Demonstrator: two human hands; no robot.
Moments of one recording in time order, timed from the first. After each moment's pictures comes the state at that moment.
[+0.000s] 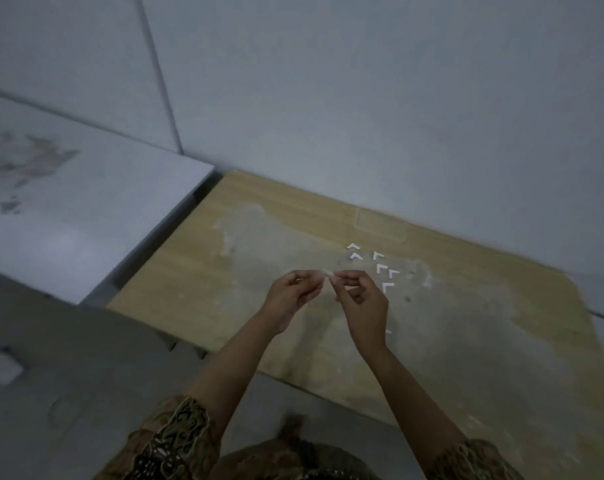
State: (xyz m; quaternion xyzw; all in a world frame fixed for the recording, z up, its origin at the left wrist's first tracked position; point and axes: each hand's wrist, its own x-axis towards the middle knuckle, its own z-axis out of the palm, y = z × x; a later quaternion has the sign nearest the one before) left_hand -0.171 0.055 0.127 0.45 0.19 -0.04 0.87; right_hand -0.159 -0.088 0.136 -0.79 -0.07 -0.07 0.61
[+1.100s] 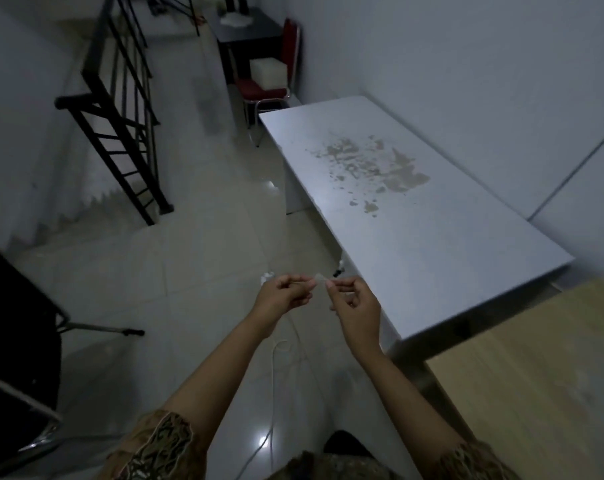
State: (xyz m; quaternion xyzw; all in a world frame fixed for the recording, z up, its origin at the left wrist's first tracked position) left_hand -0.518 0.564 0.144 0.47 0.44 0.28 0.71; right_hand -0.394 0.477 0.127 -0.66 -0.35 0.29 0.60
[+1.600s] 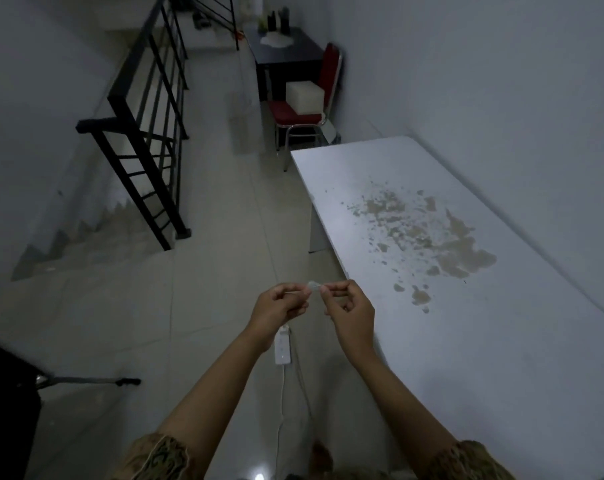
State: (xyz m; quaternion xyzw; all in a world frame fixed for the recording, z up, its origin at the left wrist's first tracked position) left_hand -0.488 0.818 0.148 0.42 0.48 0.35 0.69; right_hand -0.356 0.762 0.134 -0.64 -0.38 0.32 0.58
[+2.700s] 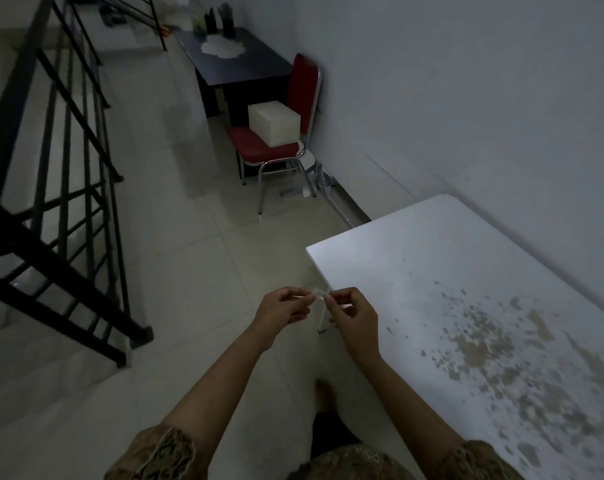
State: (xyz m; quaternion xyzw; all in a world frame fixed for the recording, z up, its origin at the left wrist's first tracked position) left_hand -0.462 1.447 0.119 0.48 0.44 0.23 0.72; right_hand -0.337 1.353 0.100 -0.71 -0.35 0.26 0.56
